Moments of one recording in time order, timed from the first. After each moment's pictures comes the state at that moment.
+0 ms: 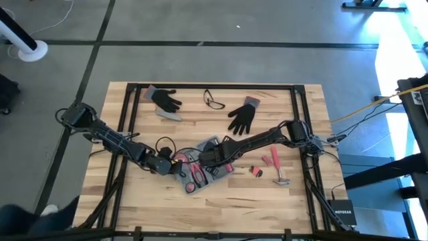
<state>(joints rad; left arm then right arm) -0.46 1.44 0.45 0.04 -0.20 -1.86 0.19 2.20 1.65 -0.90 0.27 0.70</state>
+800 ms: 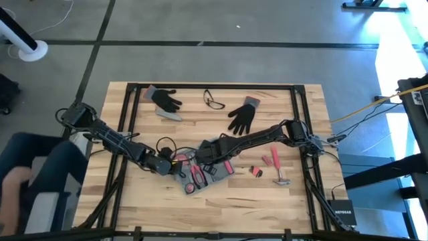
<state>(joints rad) -0.46 1.44 0.45 0.04 -0.20 -1.82 0.18 2.20 1.81 -1.03 0.25 0.62</state>
